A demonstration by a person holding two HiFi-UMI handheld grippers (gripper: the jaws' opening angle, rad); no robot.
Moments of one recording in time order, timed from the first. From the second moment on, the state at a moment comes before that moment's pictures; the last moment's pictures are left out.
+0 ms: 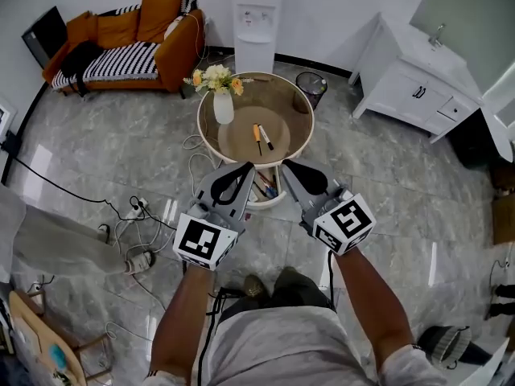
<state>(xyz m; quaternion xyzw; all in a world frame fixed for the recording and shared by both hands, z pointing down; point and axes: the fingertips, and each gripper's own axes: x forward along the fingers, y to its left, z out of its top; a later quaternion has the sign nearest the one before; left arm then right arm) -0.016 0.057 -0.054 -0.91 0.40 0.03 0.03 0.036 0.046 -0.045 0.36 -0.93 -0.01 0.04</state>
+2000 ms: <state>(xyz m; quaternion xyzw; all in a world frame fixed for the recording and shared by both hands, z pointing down) 0.000 -0.275 0.245 -0.90 0.42 -0.07 -0.06 0.065 -0.288 0.338 0.42 -0.85 0.16 0.27</state>
